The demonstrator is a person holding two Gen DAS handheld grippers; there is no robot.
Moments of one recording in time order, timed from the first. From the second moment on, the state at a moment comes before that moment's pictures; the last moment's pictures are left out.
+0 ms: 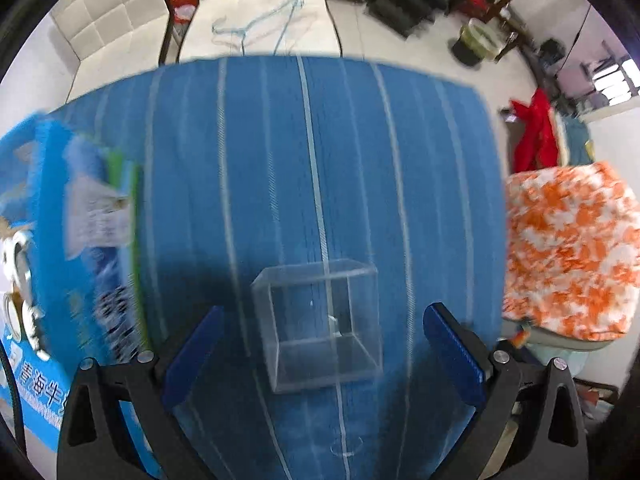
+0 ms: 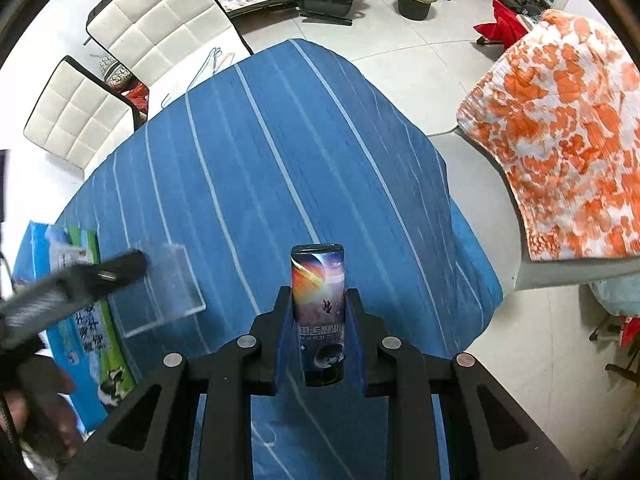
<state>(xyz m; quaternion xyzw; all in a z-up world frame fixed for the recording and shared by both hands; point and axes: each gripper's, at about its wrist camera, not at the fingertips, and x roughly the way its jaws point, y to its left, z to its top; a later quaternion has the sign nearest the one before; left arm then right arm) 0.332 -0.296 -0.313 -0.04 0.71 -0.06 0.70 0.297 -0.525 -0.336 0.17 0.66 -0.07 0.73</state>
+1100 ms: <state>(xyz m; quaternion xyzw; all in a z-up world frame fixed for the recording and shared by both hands) 0.275 -0.228 -0.176 0.01 0.59 -0.12 0.80 0.275 -0.437 -0.220 0.18 0.59 0.02 0.78</state>
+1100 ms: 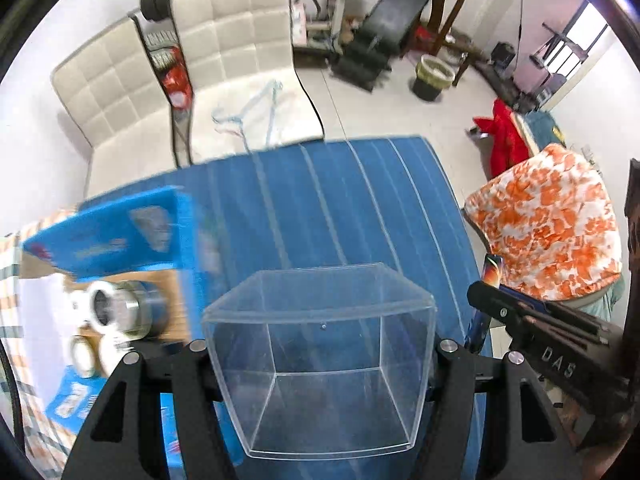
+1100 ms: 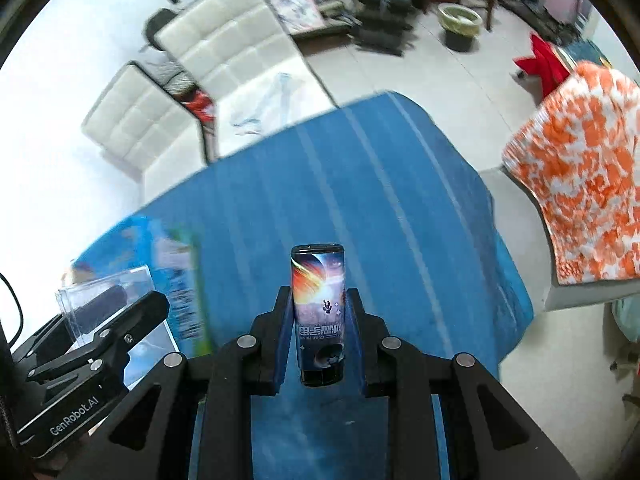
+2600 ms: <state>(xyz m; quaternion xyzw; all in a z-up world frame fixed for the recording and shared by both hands) 0.239 0.053 -0.314 -0.05 0.67 -0.06 0.74 0.273 -0.097 -0.354 0.03 0.68 0.04 0.73</state>
